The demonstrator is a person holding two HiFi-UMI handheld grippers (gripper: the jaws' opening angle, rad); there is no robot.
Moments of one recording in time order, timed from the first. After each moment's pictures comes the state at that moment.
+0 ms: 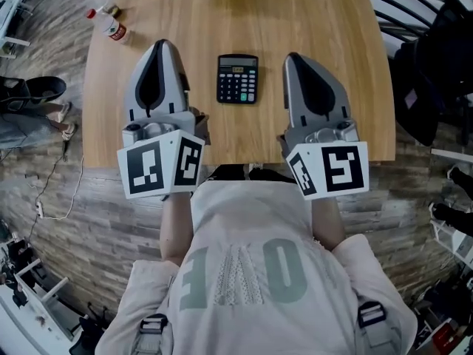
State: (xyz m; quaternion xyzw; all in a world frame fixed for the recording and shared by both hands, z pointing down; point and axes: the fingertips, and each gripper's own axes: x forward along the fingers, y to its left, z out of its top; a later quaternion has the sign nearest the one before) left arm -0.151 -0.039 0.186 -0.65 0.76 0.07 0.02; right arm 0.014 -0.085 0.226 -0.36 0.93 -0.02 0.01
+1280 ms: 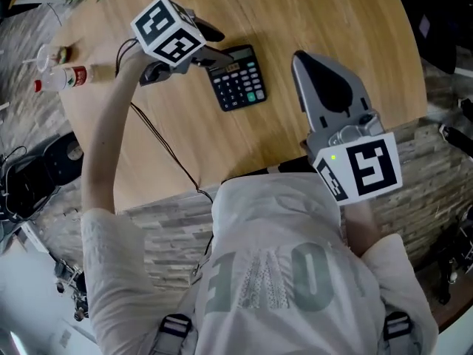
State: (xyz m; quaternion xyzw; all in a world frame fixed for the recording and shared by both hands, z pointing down) left arm -0.093 -0.173 0.488 -0.83 0.01 -0.47 -0.29; right arm 0.010 -0.145 0.324 -0.41 0.90 -0.14 -0.10
